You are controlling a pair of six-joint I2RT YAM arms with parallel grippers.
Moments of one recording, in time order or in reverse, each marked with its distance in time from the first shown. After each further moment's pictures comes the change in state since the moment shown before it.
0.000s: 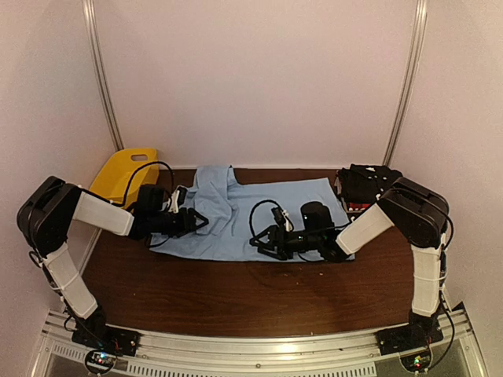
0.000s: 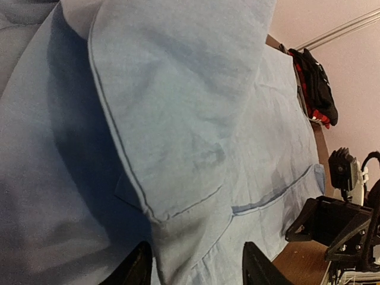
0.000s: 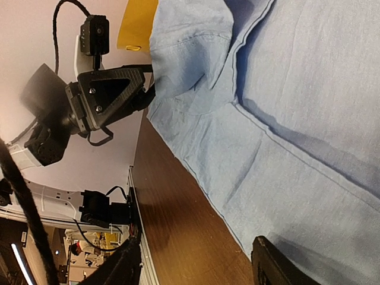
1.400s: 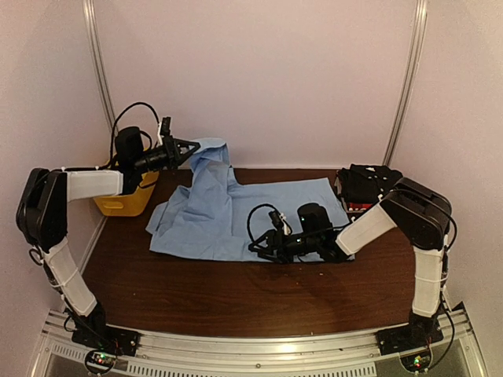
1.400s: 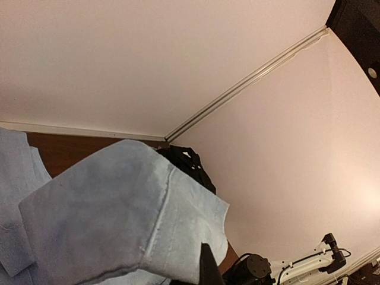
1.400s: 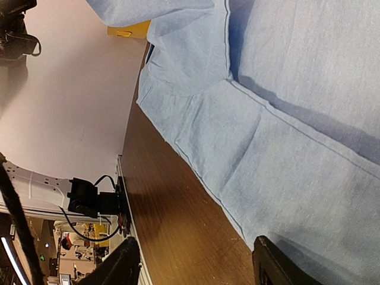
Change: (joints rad) left arm 0.152 0.028 0.425 0.222 0.344 -0.306; right arm 0.026 -0.027 -0.001 -0.096 0.013 -0.062
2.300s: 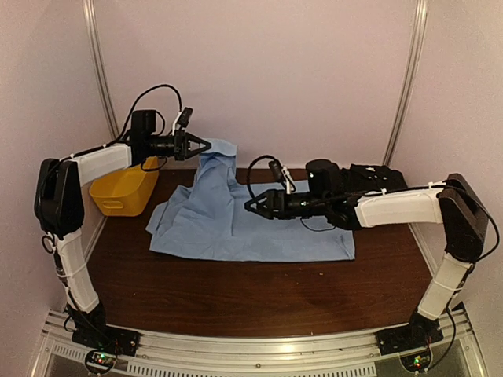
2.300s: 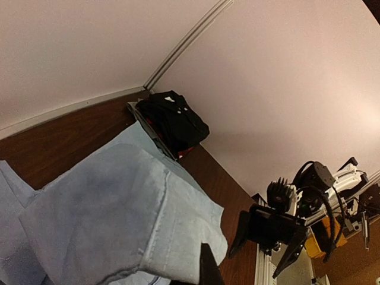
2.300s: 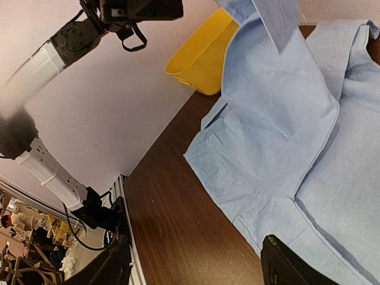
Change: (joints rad) left arm 0.000 0.174 0.408 -0.528 0.295 0.414; right arm -0.003 -0.275 0.172 -0.324 0.094 -0.320
